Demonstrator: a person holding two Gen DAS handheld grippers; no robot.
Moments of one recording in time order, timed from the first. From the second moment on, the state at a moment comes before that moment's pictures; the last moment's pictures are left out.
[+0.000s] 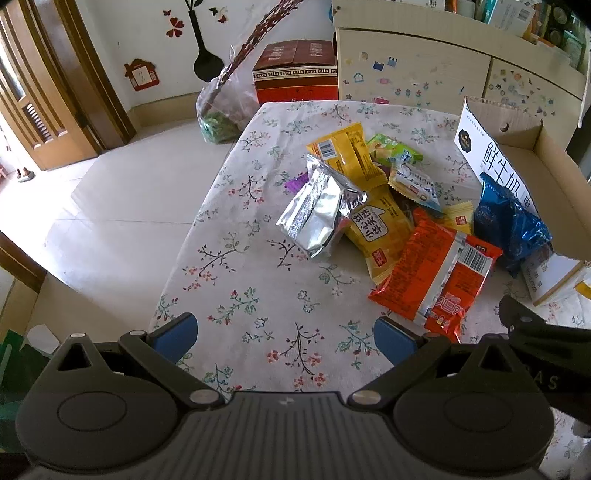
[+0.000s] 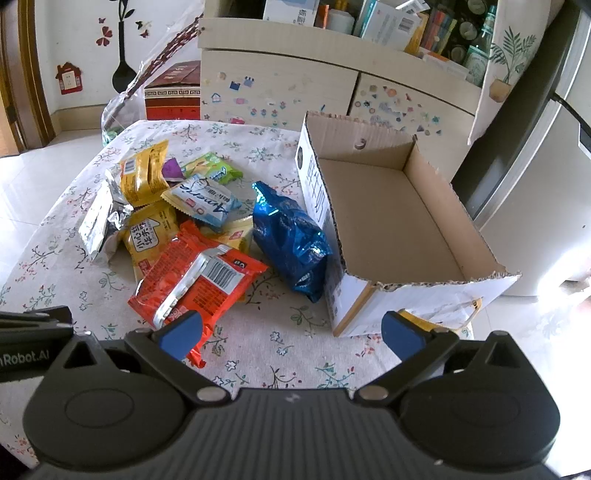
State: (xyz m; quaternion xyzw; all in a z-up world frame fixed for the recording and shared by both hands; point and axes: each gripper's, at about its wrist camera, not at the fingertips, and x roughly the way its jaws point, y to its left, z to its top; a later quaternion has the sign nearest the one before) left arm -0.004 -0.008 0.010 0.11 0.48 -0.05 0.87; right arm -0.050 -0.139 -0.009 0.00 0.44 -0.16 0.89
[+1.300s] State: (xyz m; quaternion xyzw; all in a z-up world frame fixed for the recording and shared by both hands) left arm 0.044 0.017 0.049 0.06 0.48 -0.09 0.87; right arm -0.065 -0.168 0.001 0.11 0.42 -0.07 0.90
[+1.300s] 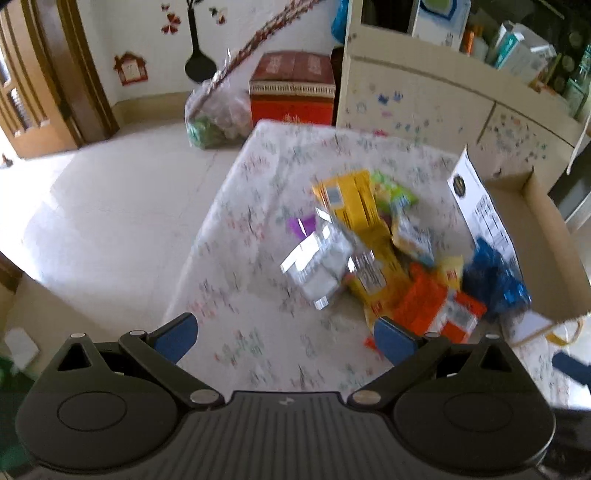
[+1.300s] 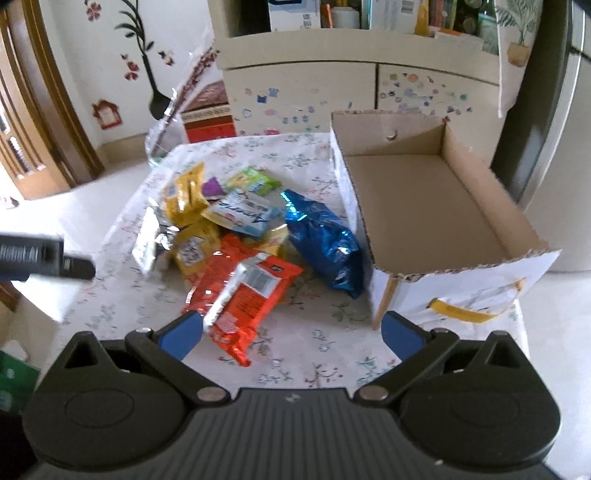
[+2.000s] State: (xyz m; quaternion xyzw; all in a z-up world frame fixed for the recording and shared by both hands) left arm 0.103 0.008 -0.017 0.10 0.49 -0.15 0.85; right arm -0.056 -0.167 -0.035 0.20 0.43 -0.03 0.88
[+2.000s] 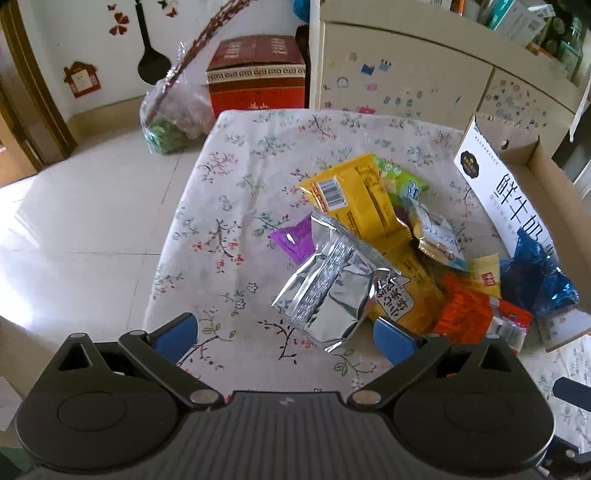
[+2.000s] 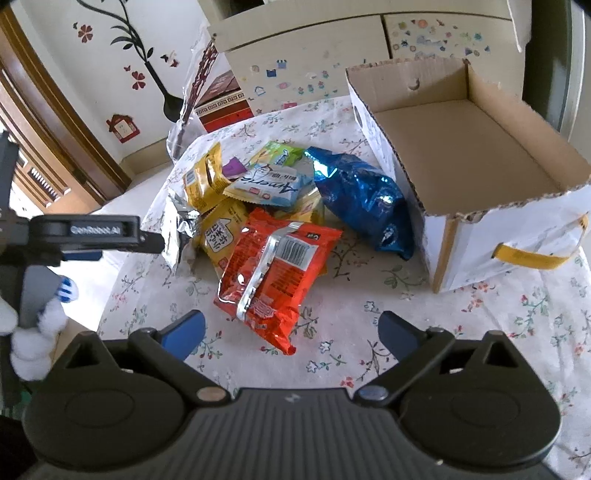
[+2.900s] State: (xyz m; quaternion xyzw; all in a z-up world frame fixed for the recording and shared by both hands) left arm 0.120 -0.023 -0.053 0.10 0.48 -0.20 0.85; right arm -0.019 -0.166 -0.072 0.27 0.42 -0.03 0.87
